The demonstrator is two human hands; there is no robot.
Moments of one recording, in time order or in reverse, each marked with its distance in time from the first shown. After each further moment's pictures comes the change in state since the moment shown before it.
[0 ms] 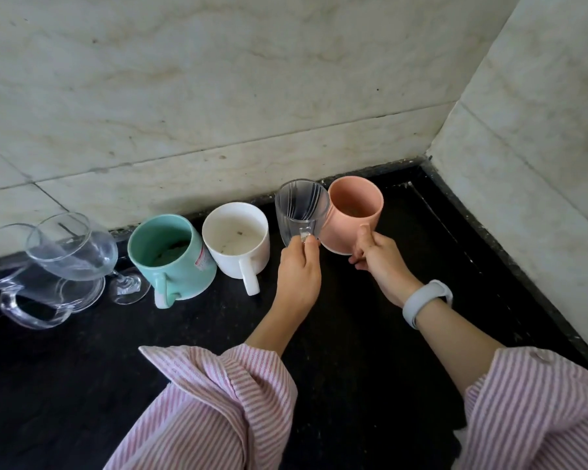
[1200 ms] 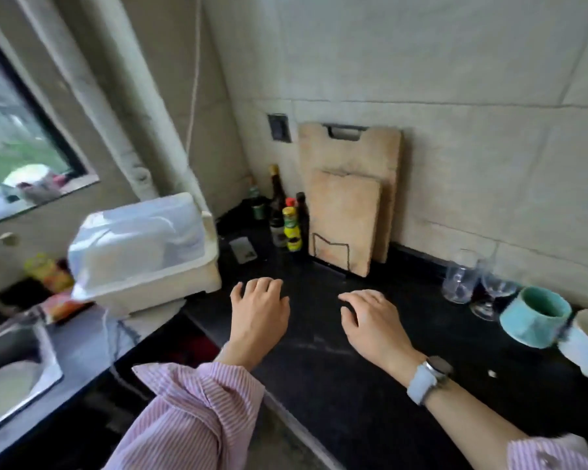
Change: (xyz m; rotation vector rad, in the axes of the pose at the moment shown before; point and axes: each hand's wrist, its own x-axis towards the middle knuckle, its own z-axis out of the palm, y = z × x) left_hand -0.475 0.042 -0.411 1.115 0.865 -0.390; right_hand -0.454 -0.154 0.241 -0.565 -0.723 -1.248
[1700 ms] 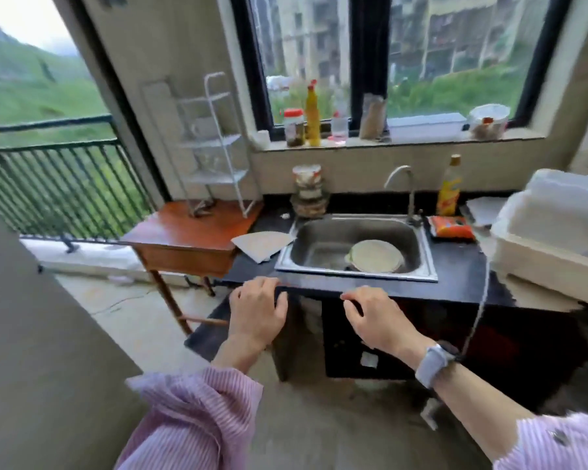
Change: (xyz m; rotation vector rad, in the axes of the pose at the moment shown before) left_hand -0.492 -0.380 -0.243 0.227 0.278 -1.043; right_hand -0.189 -0.544 0.226 0.278 -0.712 -0.847
